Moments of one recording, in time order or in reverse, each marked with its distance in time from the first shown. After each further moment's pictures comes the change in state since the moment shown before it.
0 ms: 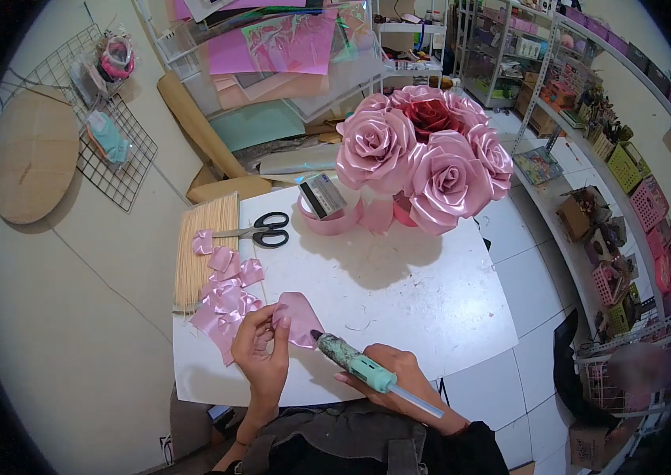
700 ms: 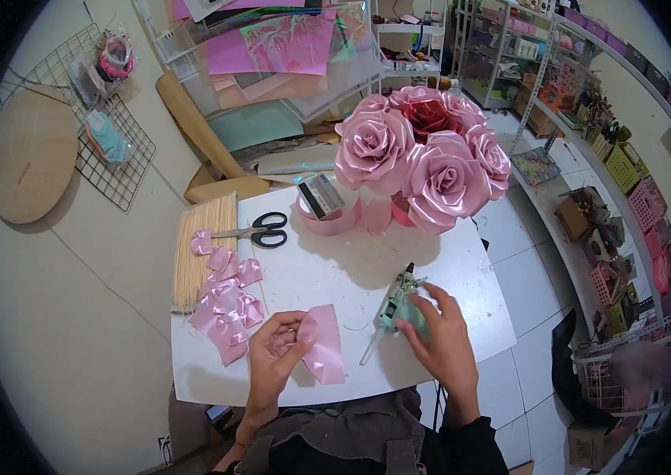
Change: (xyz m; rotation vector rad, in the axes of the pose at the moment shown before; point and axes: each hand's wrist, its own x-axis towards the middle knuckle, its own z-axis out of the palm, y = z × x) left_hand -0.001 0.005 -0.006 -0.543 -0.430 -0.459; right_hand 0.003 0.042 -0.031 -0.301 0.323 0.128
